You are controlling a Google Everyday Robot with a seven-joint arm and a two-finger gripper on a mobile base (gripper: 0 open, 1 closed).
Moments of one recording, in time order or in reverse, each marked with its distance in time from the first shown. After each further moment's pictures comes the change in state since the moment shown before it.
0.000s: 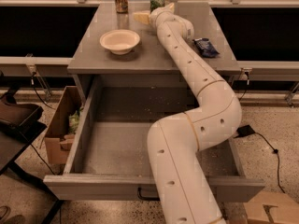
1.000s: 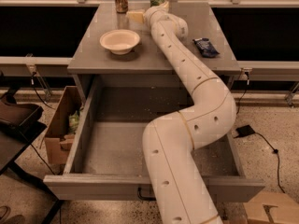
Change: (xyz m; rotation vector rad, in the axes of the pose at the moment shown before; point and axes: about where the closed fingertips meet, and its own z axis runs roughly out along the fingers) arm -0.009 0.021 0.007 -0.011 -0.007 -0.002
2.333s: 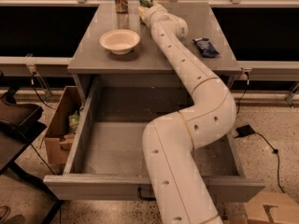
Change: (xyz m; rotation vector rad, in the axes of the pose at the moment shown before) arm 0.000 0.000 0.000 0.000 0.000 0.000
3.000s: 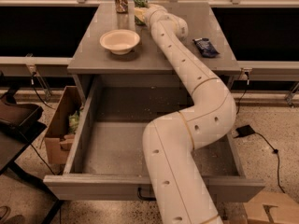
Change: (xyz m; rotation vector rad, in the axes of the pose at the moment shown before) arm -0.003 0.001 -0.001 -0.004 -0.003 0.004
